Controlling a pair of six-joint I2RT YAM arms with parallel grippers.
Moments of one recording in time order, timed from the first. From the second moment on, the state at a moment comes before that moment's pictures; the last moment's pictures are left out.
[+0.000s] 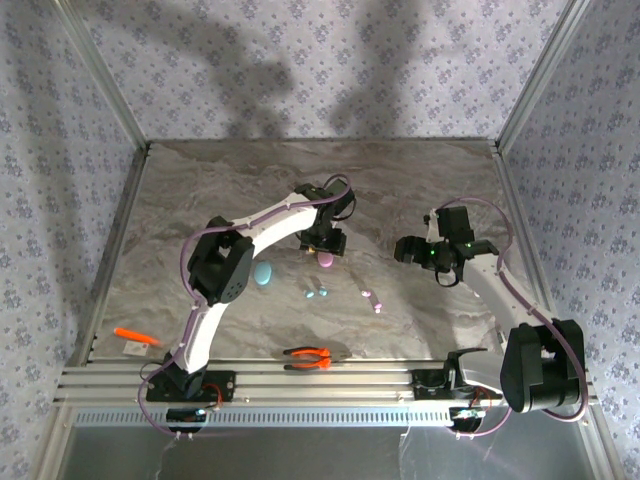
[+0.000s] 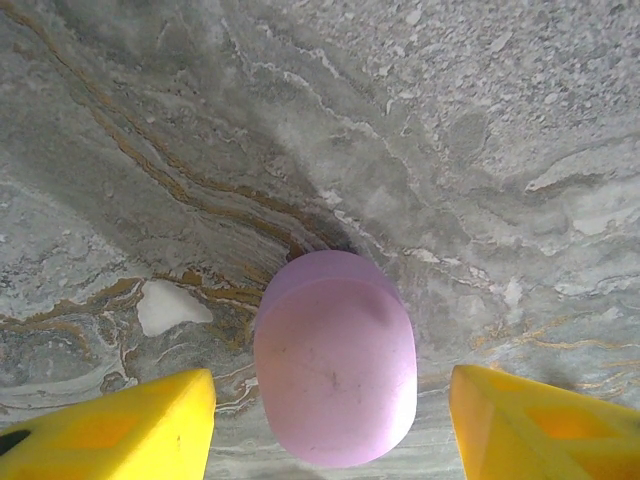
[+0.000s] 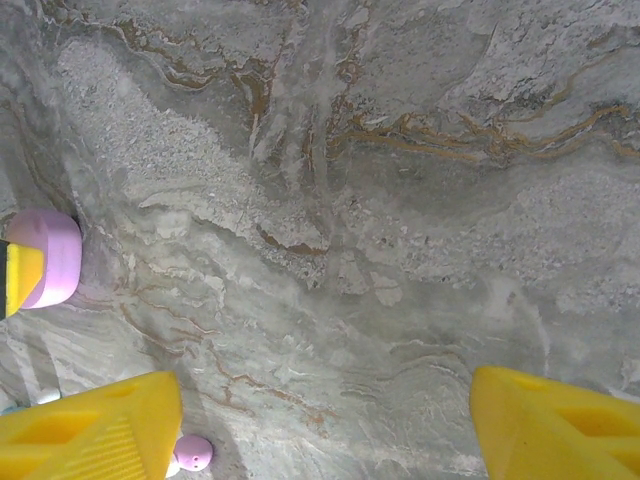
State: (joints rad) left arm -0.77 2.18 1.81 -1.03 0.01 -0.52; right arm 0.14 1.22 0.75 -0.52 -0.24 0.32
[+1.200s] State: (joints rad) left arm -0.77 2.23 1.83 -1.06 -0.02 -0.52; right arm 0.14 1.22 0.75 -0.52 -0.27 0.32
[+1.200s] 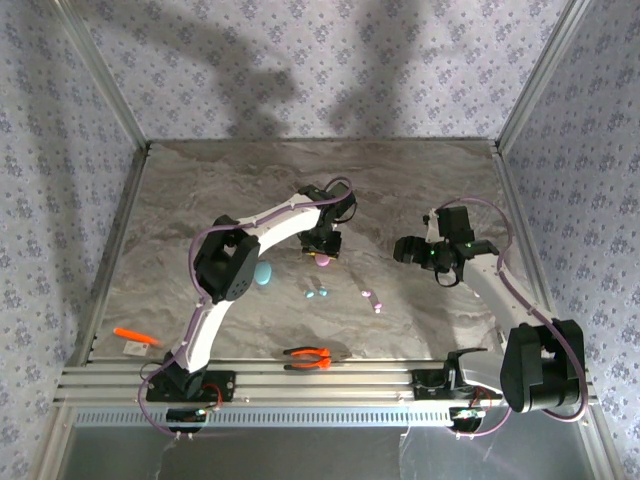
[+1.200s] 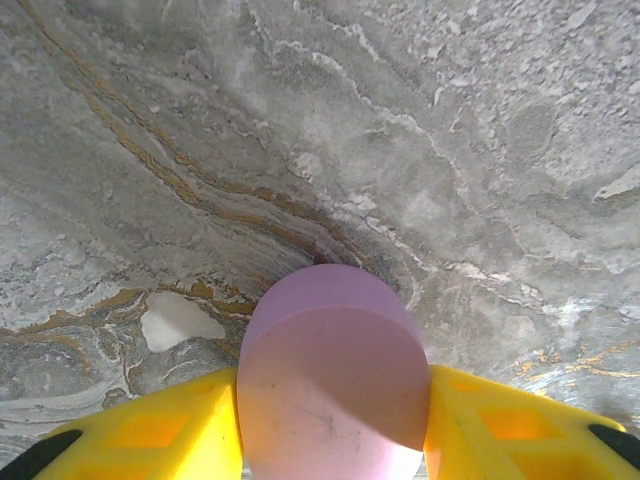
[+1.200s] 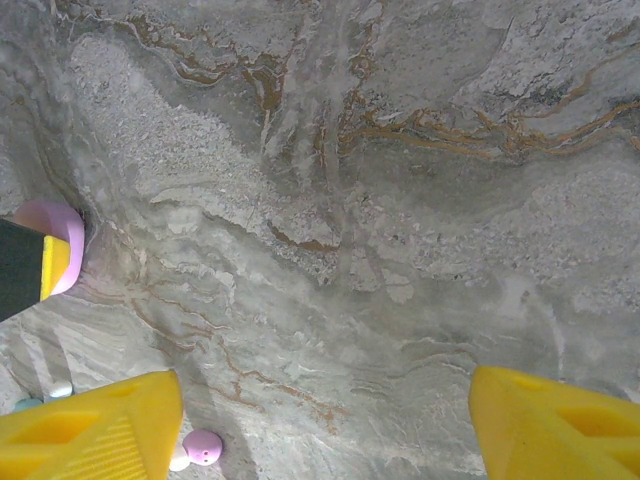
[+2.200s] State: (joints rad) left arm -0.75 2.17 1.74 -1.00 0.04 -0.52; right arm 0.14 1.24 0.75 -0.52 -0.29 0.32
